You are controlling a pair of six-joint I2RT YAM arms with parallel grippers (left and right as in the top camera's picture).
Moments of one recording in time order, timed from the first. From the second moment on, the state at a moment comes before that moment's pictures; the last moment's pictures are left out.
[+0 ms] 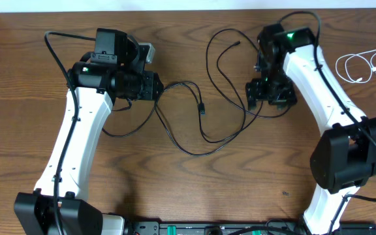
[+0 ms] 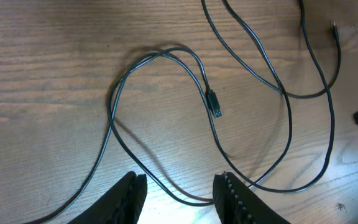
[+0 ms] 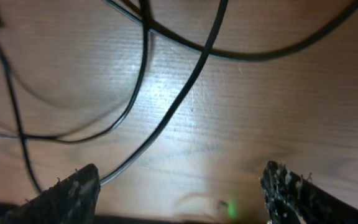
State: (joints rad) left arm -0.13 1.57 1.45 -1.00 0.36 -0.03; right arm 0.27 1.99 1.74 -1.43 -0.10 0.23
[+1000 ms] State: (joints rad) left arm -0.13 1.57 1.45 -1.00 0.36 -0.03; right arm 0.23 1.99 1.83 -1.24 -0.18 0.26
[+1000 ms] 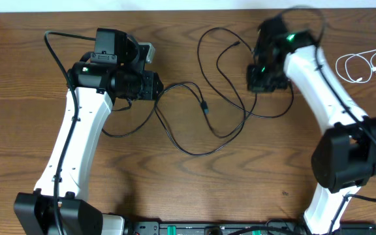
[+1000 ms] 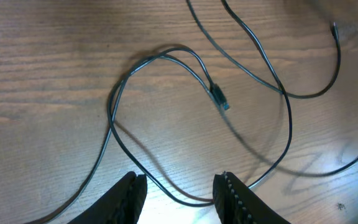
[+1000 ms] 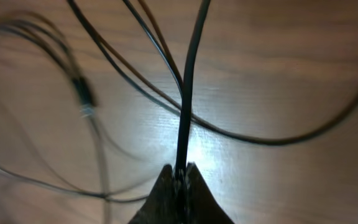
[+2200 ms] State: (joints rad) left arm -0.42 1.80 1.42 -0.68 0.36 -0.12; right arm -0.28 1.95 2.69 -1.51 -0.44 0.16
